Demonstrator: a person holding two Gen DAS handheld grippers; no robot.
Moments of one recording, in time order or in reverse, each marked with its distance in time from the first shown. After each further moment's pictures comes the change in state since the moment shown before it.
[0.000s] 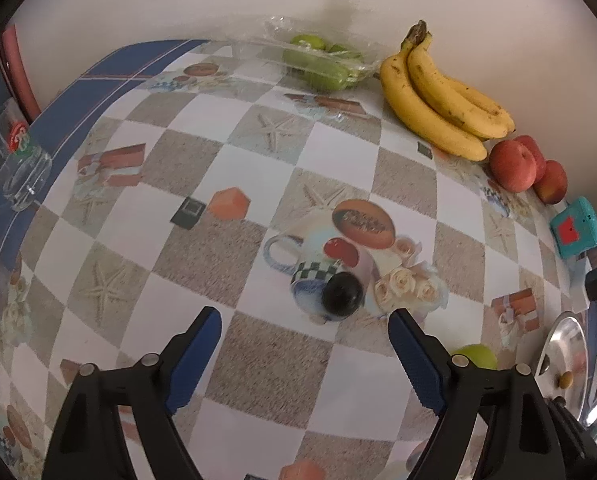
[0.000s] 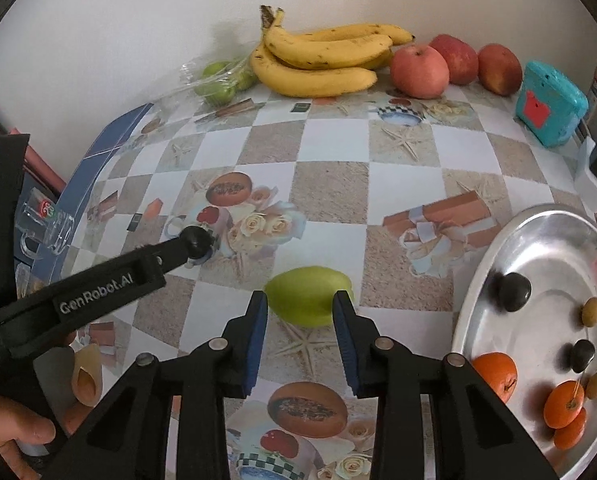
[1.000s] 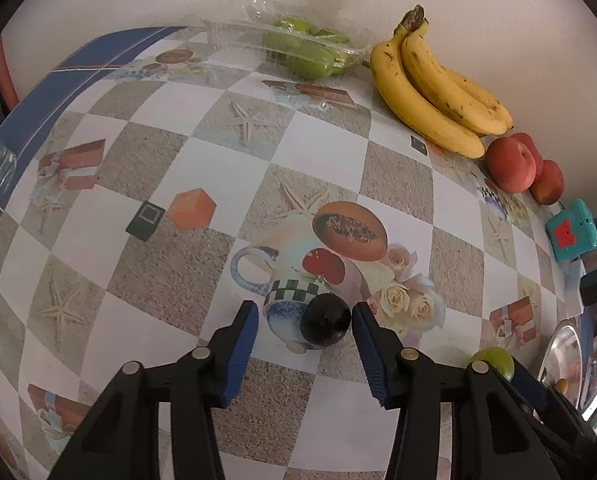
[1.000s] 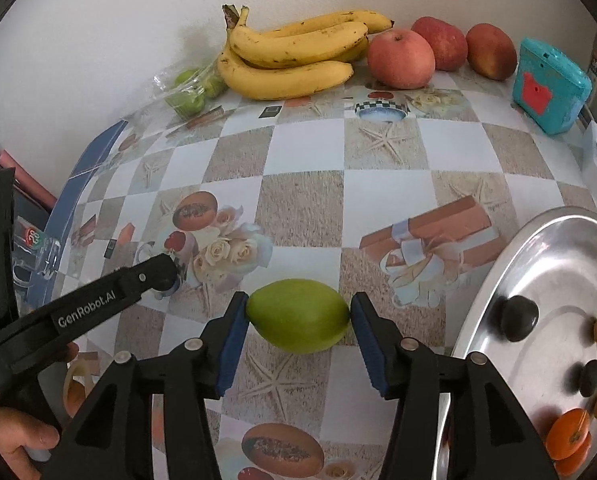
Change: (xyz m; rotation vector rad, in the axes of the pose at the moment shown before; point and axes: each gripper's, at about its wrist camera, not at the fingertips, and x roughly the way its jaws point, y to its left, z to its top) left arm 0.032 -0.005 0.011 -0.004 0.041 -0.064; right arm 0.023 -0.024 0.019 0.058 0.007 0.003
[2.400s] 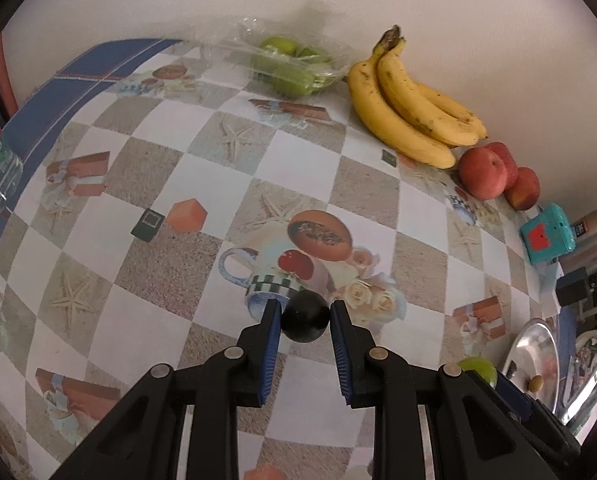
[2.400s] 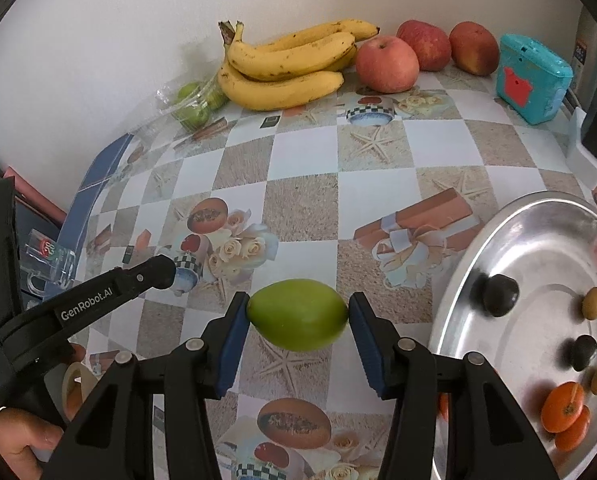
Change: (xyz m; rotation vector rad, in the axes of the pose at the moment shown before) left arm -0.036 -0.010 -0.001 -0.001 -0.022 -0.044; right arm -0.027 -0.002 -0.007 0.057 -0.009 0.029
